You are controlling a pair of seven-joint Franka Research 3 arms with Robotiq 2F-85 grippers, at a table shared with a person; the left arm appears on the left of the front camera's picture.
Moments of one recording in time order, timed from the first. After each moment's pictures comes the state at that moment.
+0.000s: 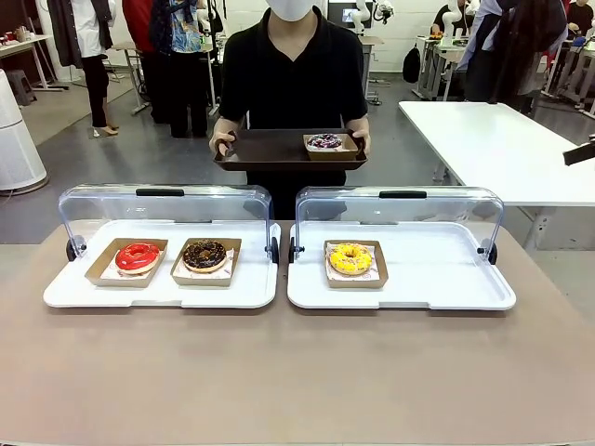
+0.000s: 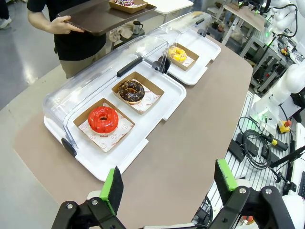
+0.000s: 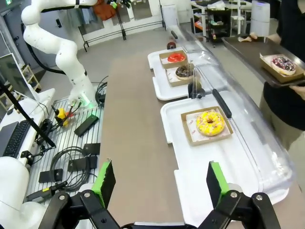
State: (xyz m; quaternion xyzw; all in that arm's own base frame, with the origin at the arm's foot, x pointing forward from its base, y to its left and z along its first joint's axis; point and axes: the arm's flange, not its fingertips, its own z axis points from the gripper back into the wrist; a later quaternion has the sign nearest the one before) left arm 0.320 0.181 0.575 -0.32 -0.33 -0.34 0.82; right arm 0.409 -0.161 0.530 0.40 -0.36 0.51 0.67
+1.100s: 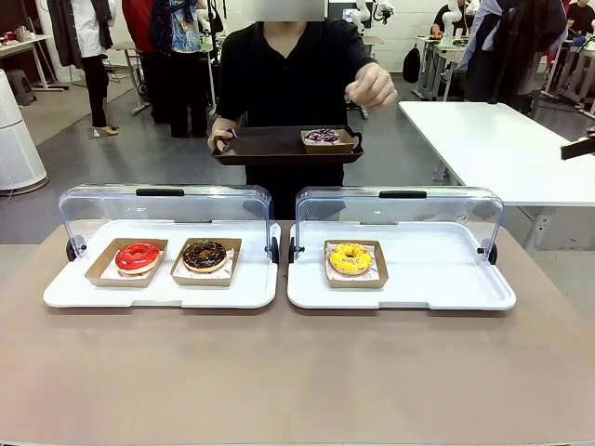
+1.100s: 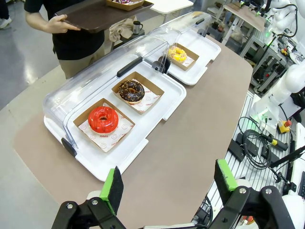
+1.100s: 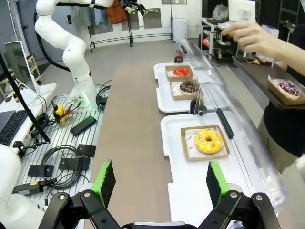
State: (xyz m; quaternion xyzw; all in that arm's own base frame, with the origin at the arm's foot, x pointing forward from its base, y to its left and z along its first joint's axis) left arm 0.320 0.181 0.575 -0.32 -0.33 -0.34 0.82; right arm 0.403 -0.155 0.526 0.40 -0.40 0.55 0.62
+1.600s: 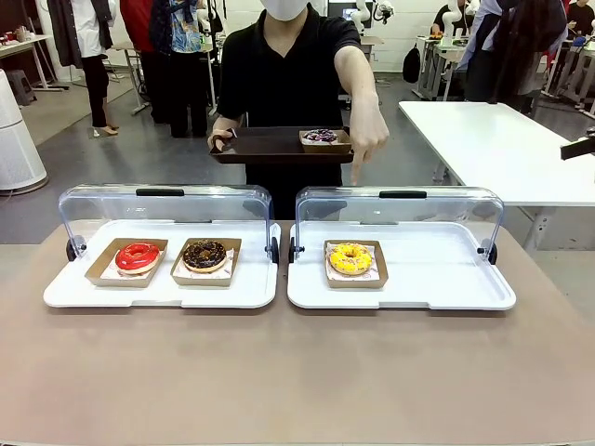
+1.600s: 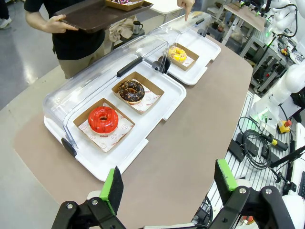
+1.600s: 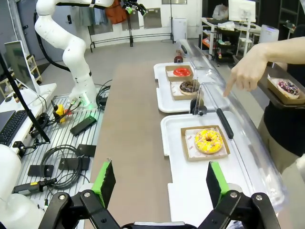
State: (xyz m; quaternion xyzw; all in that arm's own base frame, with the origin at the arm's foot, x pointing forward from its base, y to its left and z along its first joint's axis) left arm 0.320 0.181 0.575 -0.32 -0.33 -0.34 0.82; right arm 0.404 -0.155 0.526 0.40 -0.40 0.55 0.62
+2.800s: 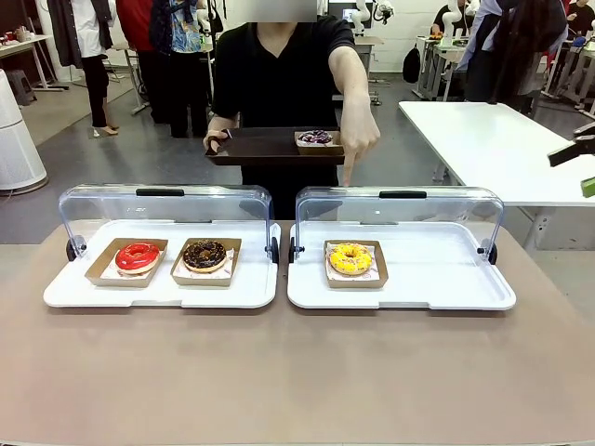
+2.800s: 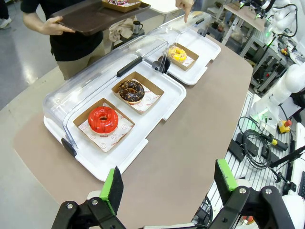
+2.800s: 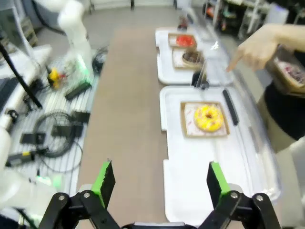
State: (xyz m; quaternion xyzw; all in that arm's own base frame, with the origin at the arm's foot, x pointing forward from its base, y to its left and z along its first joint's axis) left arm 0.320 0.181 0.576 -0.32 -0.33 -0.34 0.82; right arm 0.399 -0.115 0.545 0.30 -0.34 0.63 0.63
